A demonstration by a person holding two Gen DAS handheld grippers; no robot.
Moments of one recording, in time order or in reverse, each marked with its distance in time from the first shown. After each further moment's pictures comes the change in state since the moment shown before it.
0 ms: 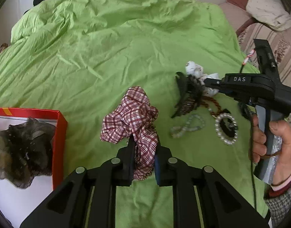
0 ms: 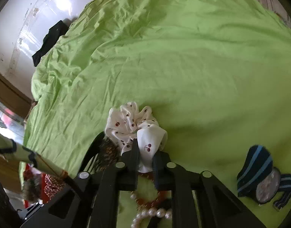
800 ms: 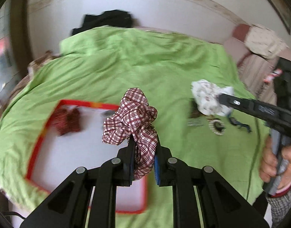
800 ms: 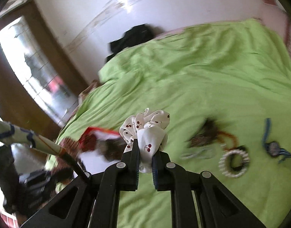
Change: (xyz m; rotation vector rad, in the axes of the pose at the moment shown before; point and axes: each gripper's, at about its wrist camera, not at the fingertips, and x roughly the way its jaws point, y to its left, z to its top) left arm -0.204 0.078 -0.063 -0.102 -0.190 0.134; right arm -0.132 0.171 -0.101 -0.343 -0.068 0.257
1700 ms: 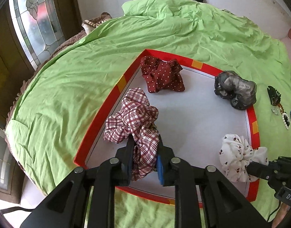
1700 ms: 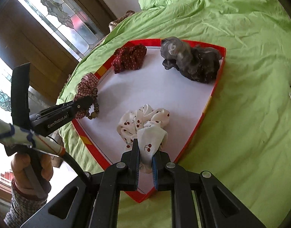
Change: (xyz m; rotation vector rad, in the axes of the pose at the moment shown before) left arm 0.052 0.146 -0.062 -0.143 0.142 0.303; right arm 0.135 0.098 -0.113 -0.122 0.370 0.132
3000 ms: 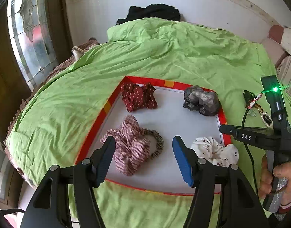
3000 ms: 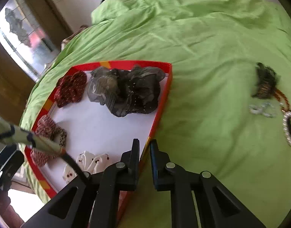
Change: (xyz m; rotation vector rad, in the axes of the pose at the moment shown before) left arm -0.060 -0.056 -0.015 0.063 -0.167 -0.063; right arm -0.010 -0.068 0.035 0.177 -0.079 -0.305
